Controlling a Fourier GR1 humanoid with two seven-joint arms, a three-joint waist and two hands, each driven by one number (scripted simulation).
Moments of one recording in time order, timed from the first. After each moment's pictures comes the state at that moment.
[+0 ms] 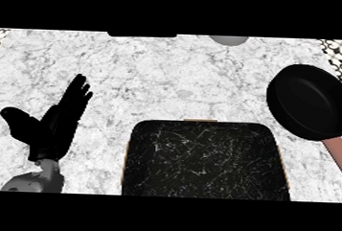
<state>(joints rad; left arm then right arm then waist) -0.09 0.14 -0.04 -1.72 0.10 0.13 0.33 -0.02 -0.98 -0.83 -1.74 0.17 0.54 0.01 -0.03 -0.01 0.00</state>
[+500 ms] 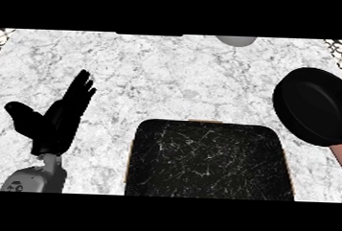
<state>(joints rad) -0.13 0.13 -0.04 -1.69 0.10 0.10 0.32 -0.25 -1.06 -0.71 -1.75 0.02 0.55 0.30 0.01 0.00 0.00</state>
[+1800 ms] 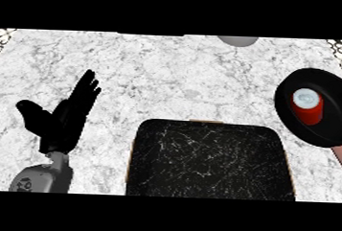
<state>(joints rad) -0.15 0.10 -0.04 -1.66 0.07 0.09 0.31 -0.60 -0.79 -0.28 -1.25 0.12 0.42 0.38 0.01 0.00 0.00</state>
